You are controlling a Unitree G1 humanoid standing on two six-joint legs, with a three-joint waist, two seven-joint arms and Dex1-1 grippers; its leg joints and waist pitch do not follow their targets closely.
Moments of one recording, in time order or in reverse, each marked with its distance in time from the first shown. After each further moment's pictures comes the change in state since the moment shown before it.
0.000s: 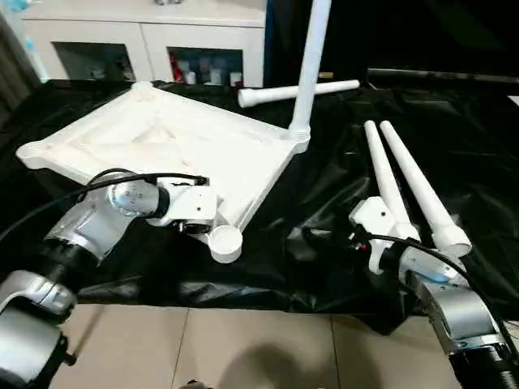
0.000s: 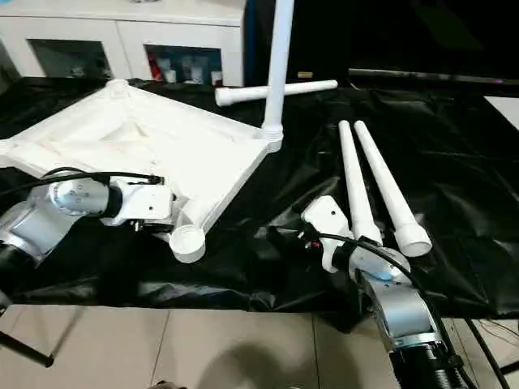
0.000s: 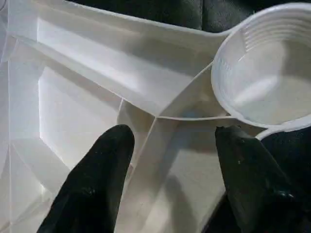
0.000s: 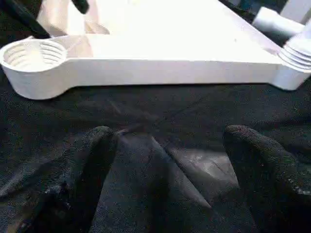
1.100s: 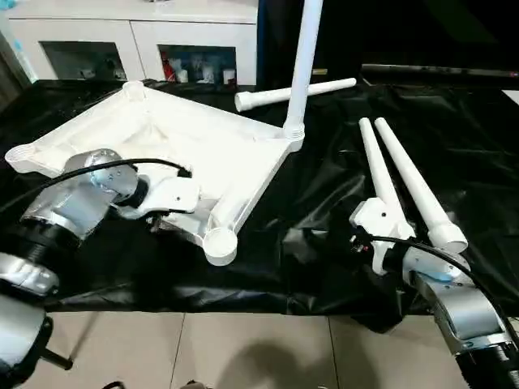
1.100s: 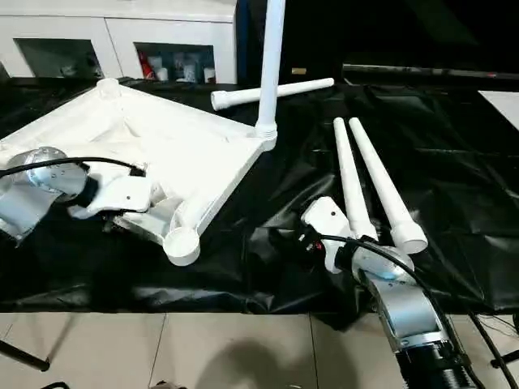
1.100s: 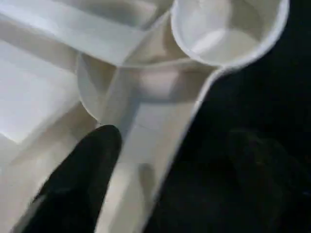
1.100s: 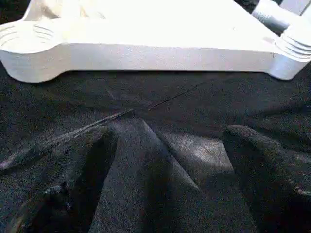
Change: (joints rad) left arm -0.051 0.097 0.021 -0.037 -0.032 0.134 -0.343; right arm 0.000 -0.044 0.017 -0.008 0.005 0.004 0.015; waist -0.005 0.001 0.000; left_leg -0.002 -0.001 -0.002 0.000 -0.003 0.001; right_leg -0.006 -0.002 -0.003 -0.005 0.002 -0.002
